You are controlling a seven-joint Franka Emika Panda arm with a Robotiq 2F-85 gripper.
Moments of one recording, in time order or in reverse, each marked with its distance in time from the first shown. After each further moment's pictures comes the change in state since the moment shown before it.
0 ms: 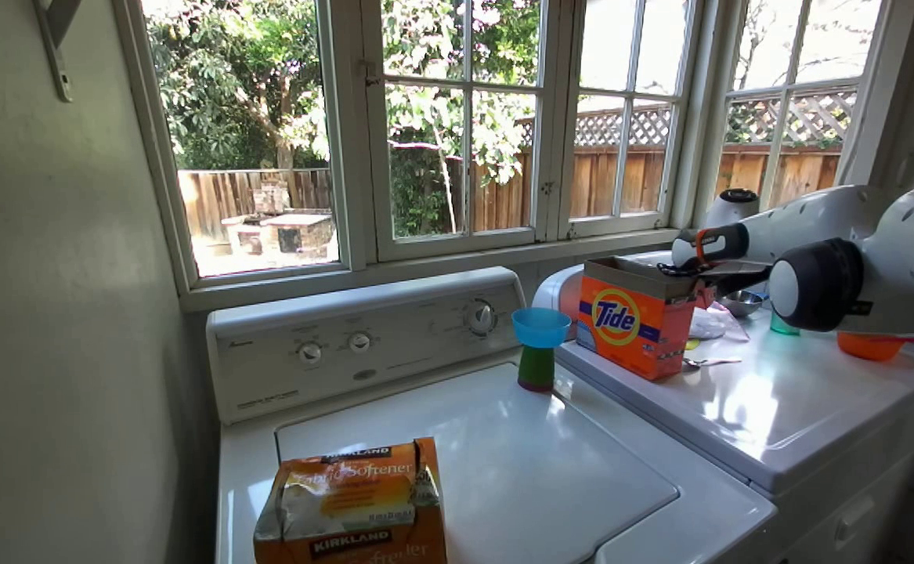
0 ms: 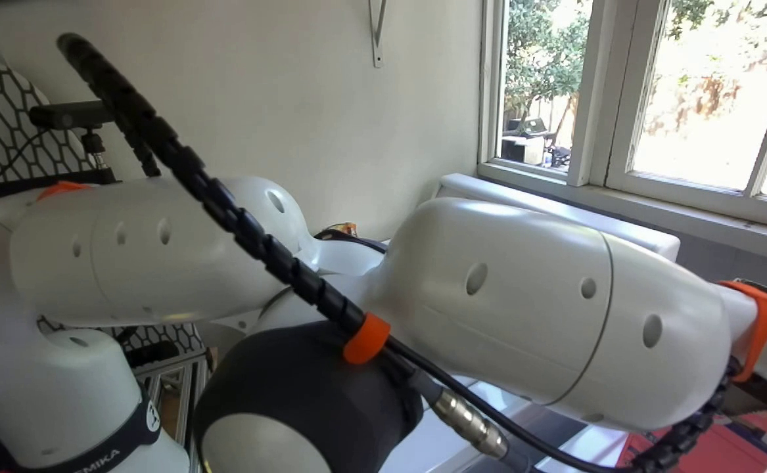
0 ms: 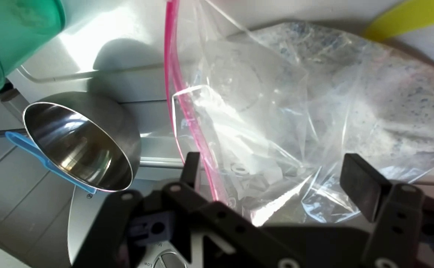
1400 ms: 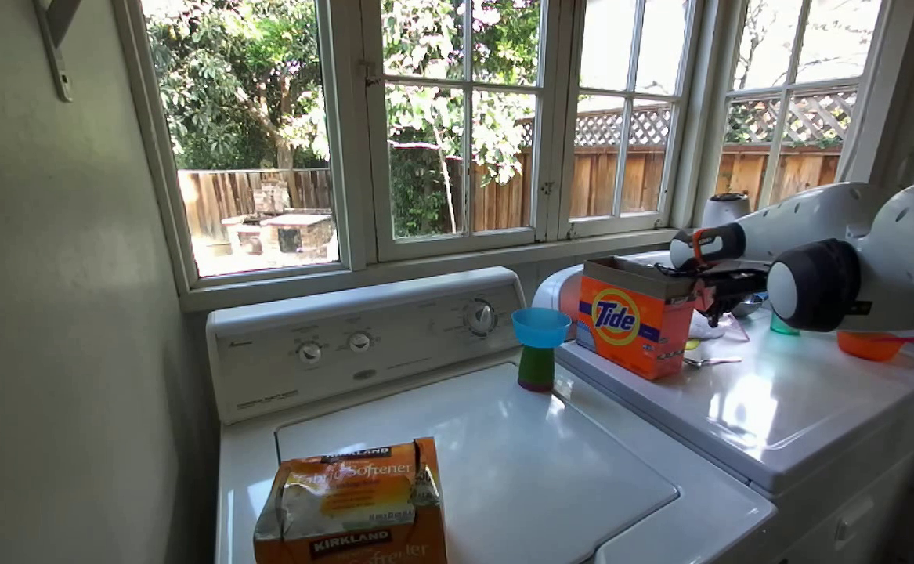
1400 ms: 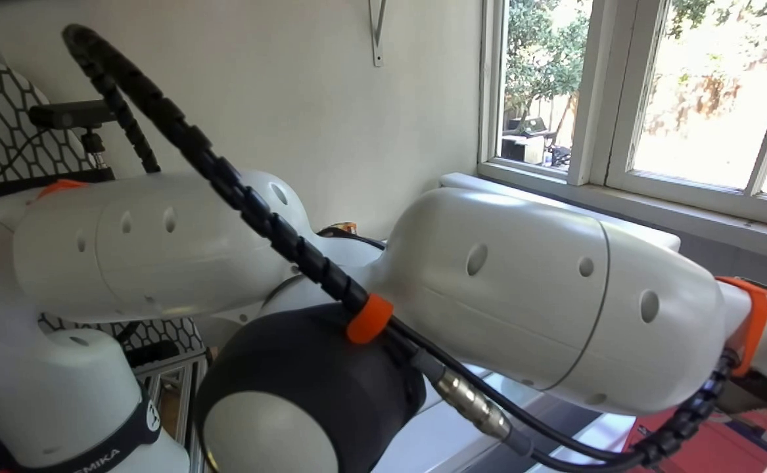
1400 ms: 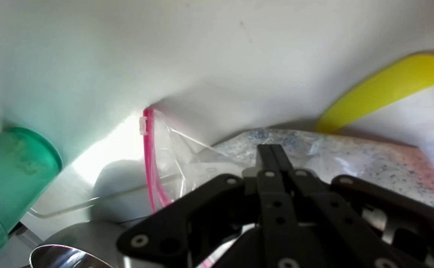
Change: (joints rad) arm 0.020 -0.008 -0.053 -0.001 -0.011 -0.265 0.262
